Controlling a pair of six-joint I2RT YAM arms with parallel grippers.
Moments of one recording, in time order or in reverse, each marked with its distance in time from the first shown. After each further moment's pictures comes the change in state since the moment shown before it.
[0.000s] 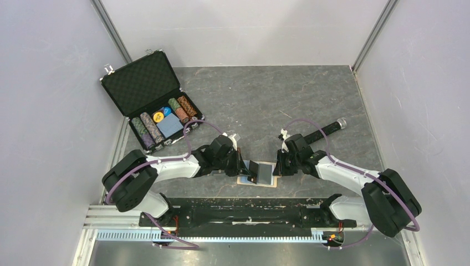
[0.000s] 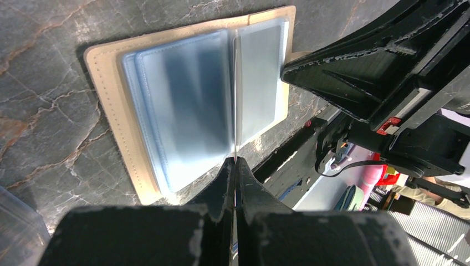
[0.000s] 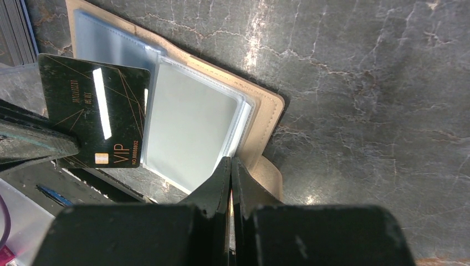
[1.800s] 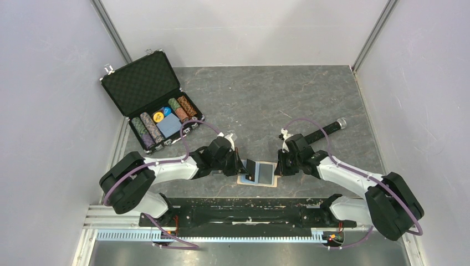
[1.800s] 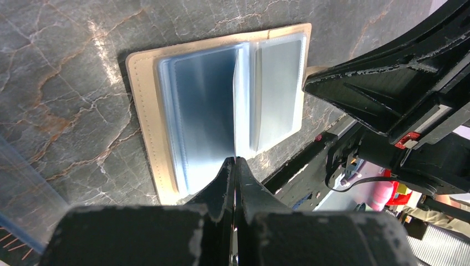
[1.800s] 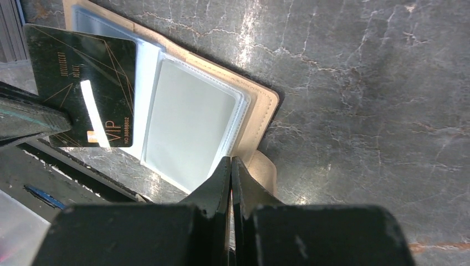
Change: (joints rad) left arm -0.002 -0.028 -0.029 0.013 -0.082 0.002; right arm 0.004 -0.028 0.008 -0.035 0.026 -0.026
